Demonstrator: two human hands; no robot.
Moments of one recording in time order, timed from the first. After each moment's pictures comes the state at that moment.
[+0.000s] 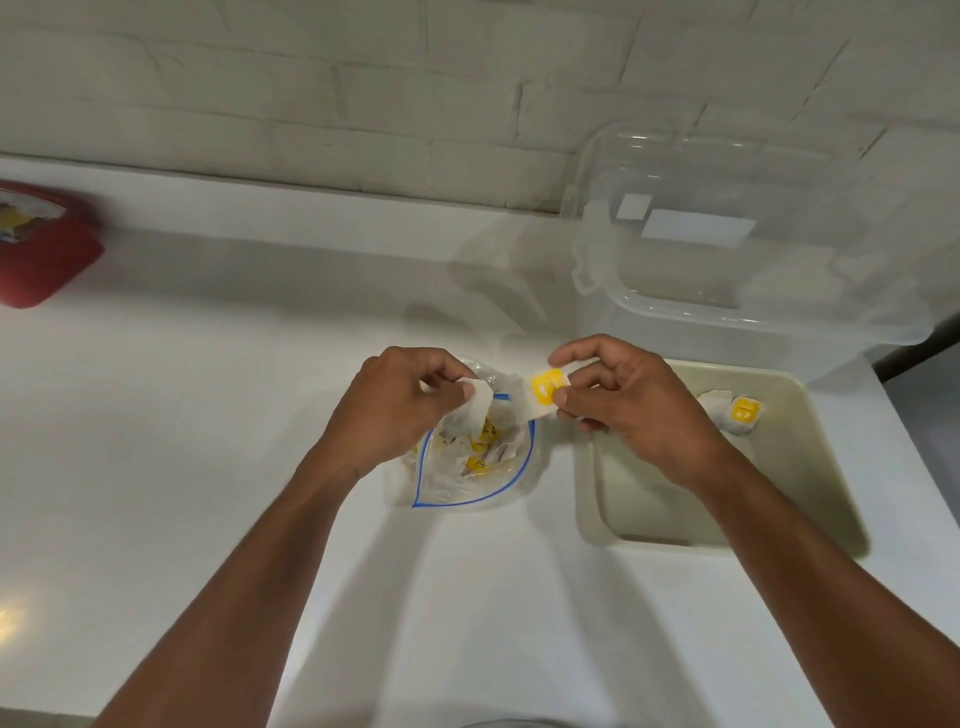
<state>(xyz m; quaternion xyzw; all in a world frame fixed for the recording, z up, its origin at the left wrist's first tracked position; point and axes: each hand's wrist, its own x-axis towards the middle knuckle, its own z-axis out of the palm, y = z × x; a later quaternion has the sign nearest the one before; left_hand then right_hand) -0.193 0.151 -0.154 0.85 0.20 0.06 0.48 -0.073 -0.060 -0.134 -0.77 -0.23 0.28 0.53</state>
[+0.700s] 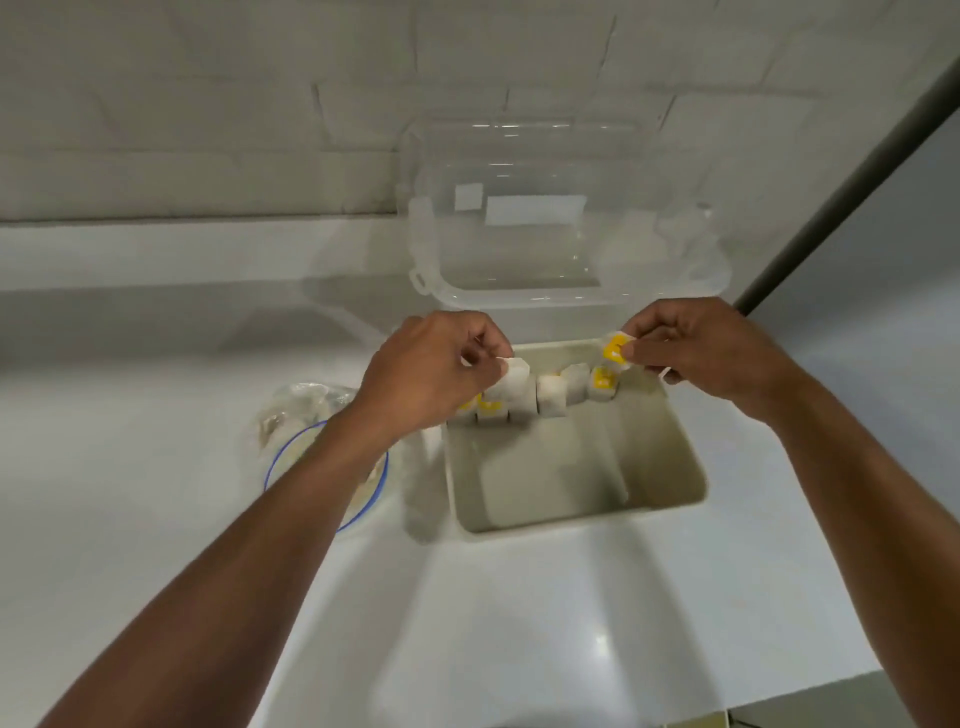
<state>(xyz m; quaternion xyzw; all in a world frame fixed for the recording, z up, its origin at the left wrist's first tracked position) -0.075 0.035 -0.136 0.91 0.04 0.02 0.41 0.027 -0.227 -0.109 -0.88 -0.14 0.18 0.42</state>
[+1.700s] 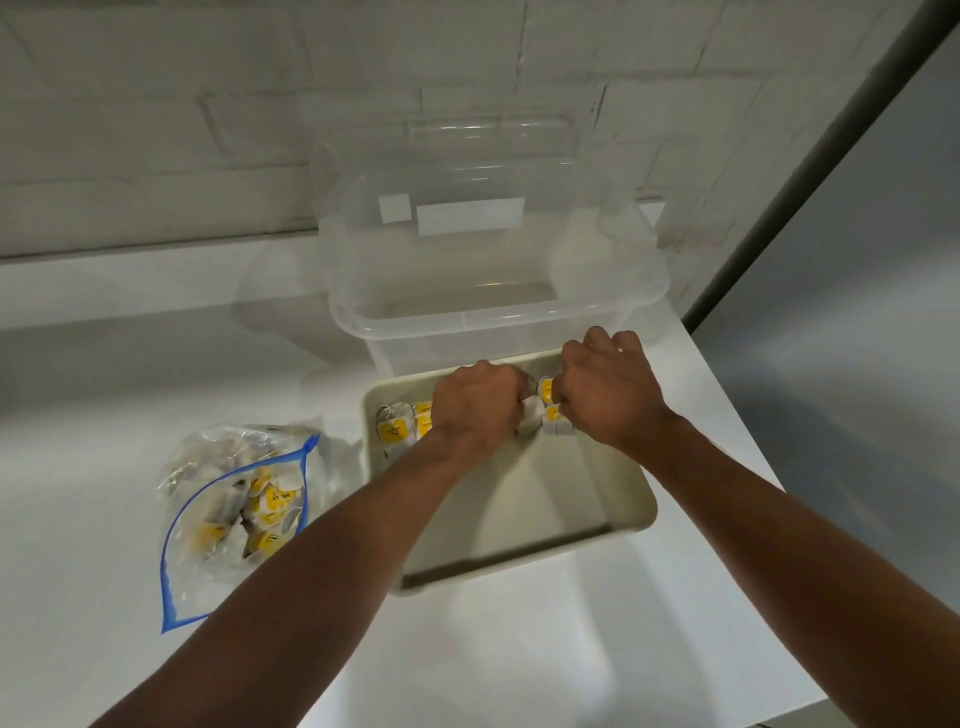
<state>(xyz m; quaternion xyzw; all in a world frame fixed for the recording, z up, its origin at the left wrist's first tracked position) 0.019 -0.074 -0.222 0.98 0.04 0.00 0.17 0.061 -0.226 -0.194 -0.93 -0.31 -0.04 -0.20</state>
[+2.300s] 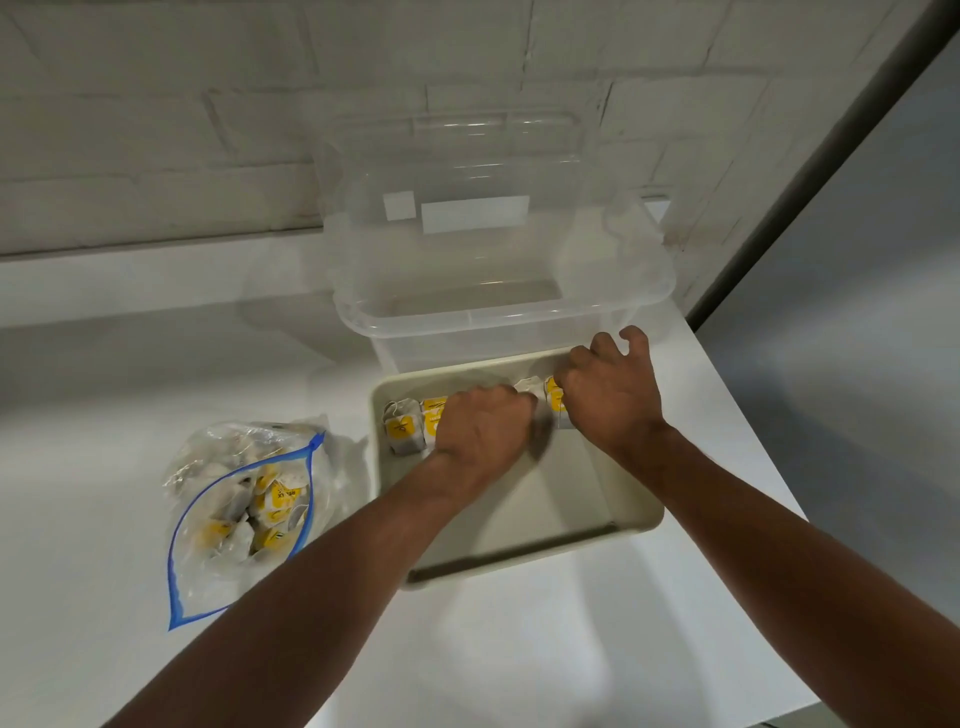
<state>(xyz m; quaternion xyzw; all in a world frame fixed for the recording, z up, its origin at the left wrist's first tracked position) -0.001 -0.079 -0.232 1.00 -0.05 0.07 -0.03 0.052 -0.223 -0.201 -0.94 -0.27 -0.08 -0.21</state>
